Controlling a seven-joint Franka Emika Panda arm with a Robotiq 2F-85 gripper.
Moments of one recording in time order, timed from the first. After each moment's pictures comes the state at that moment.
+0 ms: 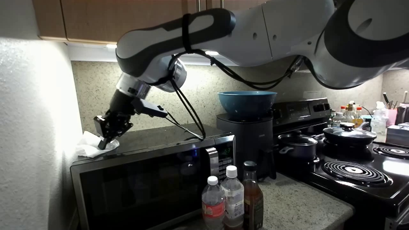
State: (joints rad) arm 0.27 0.77 0.34 -1.02 0.14 2.20 -0.23
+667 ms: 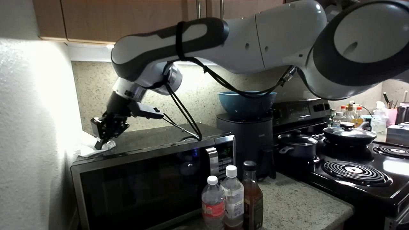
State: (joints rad) arm 0.31 0.85 0.29 -0.90 0.13 2.19 -0.25
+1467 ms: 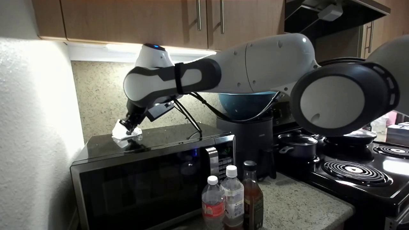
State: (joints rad) arm 0.38 1.04 0.03 -0.60 -0.11 2.28 -0.22
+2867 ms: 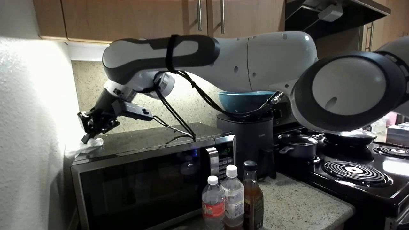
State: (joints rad) arm 0.38 1.04 0.28 -0.57 0.14 2.19 -0.12
